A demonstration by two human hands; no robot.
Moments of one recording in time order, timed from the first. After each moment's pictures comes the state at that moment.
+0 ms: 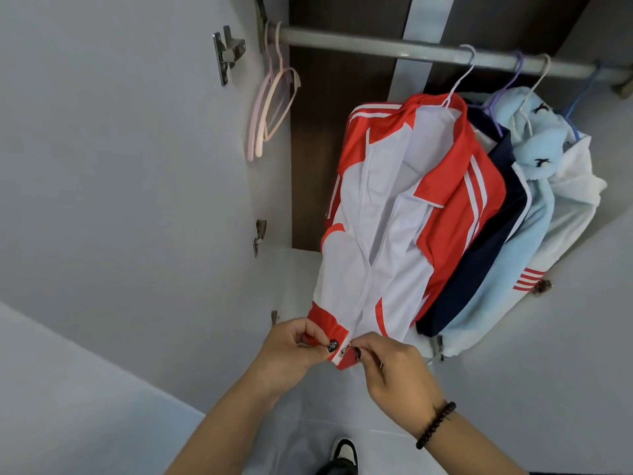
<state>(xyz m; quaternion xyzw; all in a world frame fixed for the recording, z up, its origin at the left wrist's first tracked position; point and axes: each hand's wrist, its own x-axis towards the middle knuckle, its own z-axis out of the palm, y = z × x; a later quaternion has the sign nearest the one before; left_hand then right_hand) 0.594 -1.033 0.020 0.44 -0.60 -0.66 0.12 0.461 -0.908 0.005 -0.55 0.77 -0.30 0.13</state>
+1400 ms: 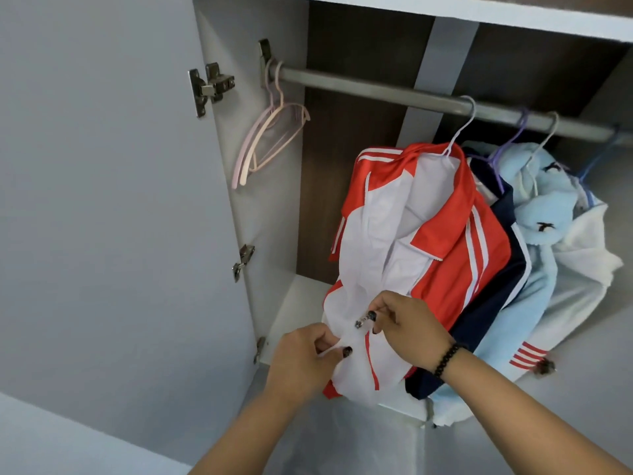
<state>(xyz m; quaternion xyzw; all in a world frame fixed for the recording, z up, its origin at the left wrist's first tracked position) 0.461 -1.018 0.015 0.47 -0.73 -0.44 0.22 0.282 -0.972 0.056 -0.56 0.76 -0.24 0.23</state>
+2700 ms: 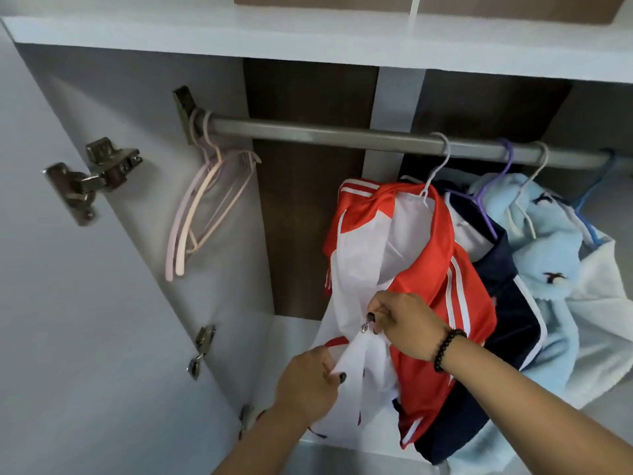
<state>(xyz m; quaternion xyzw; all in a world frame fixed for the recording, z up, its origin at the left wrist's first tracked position) 0.353 -1.154 0.005 0.42 -0.84 -0.33 0.02 0.181 -1.093 0.082 -0.56 0.79 -0.18 0.19</state>
